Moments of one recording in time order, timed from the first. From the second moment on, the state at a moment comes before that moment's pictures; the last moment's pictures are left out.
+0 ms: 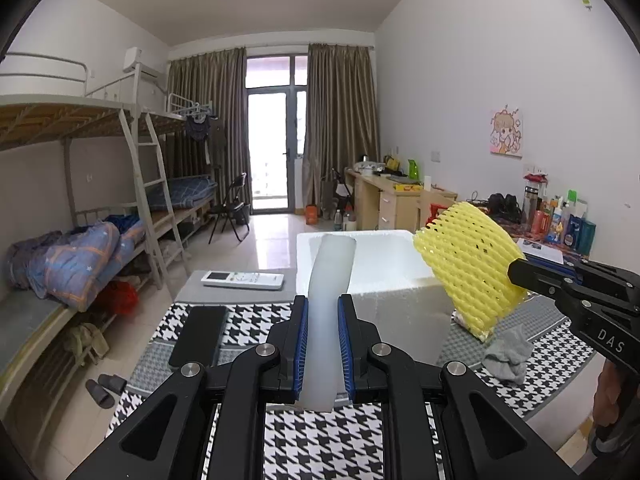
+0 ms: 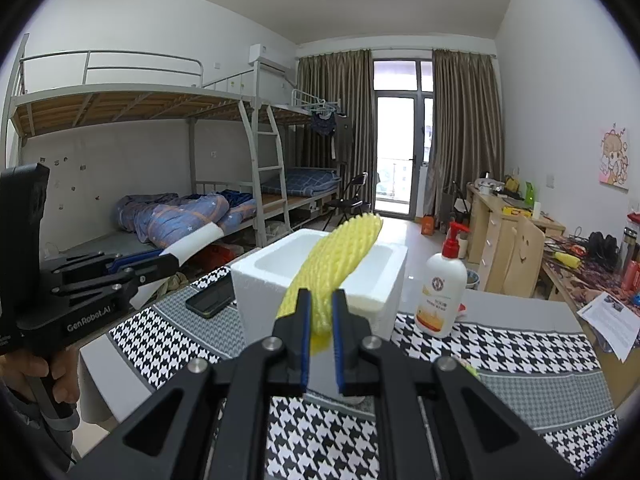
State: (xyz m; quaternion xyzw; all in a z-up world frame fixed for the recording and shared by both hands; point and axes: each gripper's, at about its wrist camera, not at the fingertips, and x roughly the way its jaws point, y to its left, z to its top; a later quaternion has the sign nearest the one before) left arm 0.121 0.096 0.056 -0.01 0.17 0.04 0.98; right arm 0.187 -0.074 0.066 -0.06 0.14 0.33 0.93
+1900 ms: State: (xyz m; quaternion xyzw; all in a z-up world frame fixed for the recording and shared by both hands) left arm 0.199 0.114 0.062 0.00 0.18 0.04 0.98; right arm 0.256 -0.048 0.076 -0.03 0.19 0.32 0.93
